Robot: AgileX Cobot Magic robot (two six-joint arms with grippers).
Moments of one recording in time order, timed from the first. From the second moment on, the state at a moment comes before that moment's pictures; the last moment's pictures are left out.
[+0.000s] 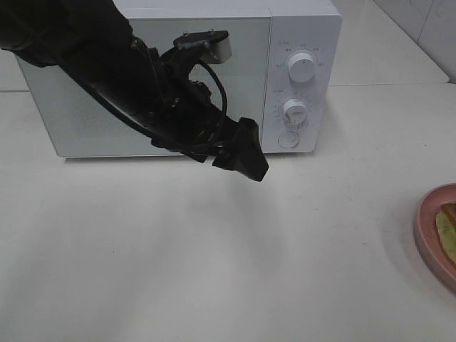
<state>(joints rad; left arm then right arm) -0.65 1.85 -1.27 -0.67 0.67 0.54 0.05 0.00 -0.50 0.00 1.01 0.01</state>
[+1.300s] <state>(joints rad) -0.01 1.49 -1.04 -0.33 1.21 0.25 0.05 0.00 -0.50 0.00 1.01 0.01</state>
